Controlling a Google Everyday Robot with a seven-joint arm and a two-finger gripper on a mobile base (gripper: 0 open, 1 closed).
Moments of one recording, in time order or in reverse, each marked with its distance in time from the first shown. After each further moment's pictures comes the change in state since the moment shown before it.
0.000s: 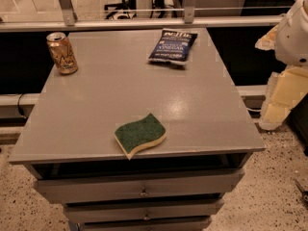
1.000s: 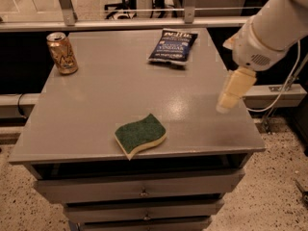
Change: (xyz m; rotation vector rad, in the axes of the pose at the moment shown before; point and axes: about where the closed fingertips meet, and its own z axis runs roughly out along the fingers) arm -0.037 -0.061 0.075 0.065 -0.118 -0.003
